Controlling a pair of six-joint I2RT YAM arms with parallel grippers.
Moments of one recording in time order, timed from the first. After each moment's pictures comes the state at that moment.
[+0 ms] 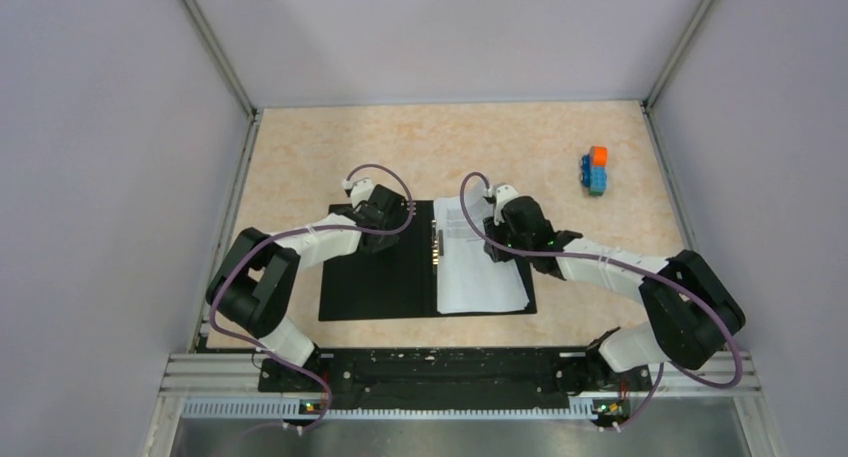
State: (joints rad) left arm -0.54 1.61 0.87 -0.32 -0.37 -0.86; right arm 0.63 1.40 0.64 0.03 -0.01 0.17
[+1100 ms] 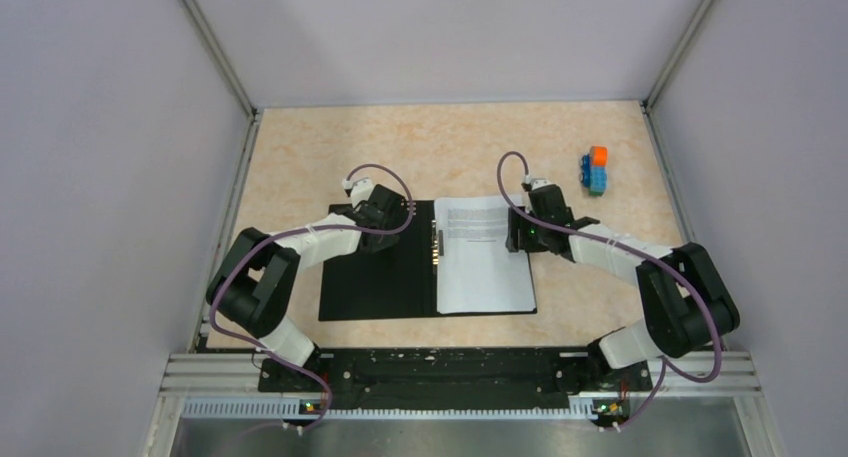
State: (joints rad) left arm -0.54 1.61 0.87 -0.32 -0.37 -0.86; right arm 0.41 1.45 0.69 -0.14 0.01 0.32
